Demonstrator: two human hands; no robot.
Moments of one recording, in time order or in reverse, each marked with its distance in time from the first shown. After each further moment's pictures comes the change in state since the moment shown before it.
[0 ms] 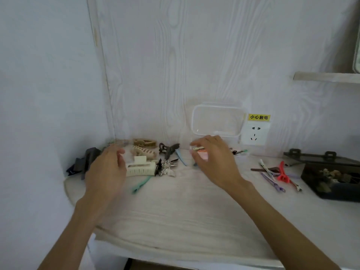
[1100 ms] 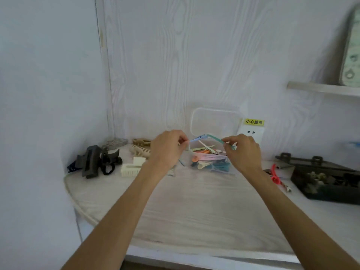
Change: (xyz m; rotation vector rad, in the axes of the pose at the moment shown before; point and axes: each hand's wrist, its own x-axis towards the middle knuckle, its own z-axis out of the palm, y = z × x) left_hand 0.016 0.114 0.025 -0.124 -0.205 0.367; right_hand 0.010 0.044 -0.036 -0.178 -0.010 0.423
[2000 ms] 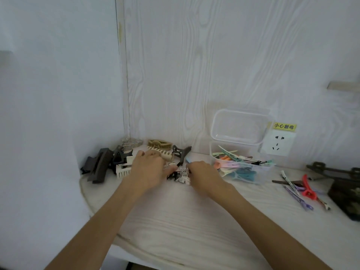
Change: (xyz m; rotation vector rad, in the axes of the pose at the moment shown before) left_hand -0.017 -0.100 0.000 0.461 -0.305 -0.019; right_hand -0.028 -0.099 0.085 -0.225 -0.620 -0.330
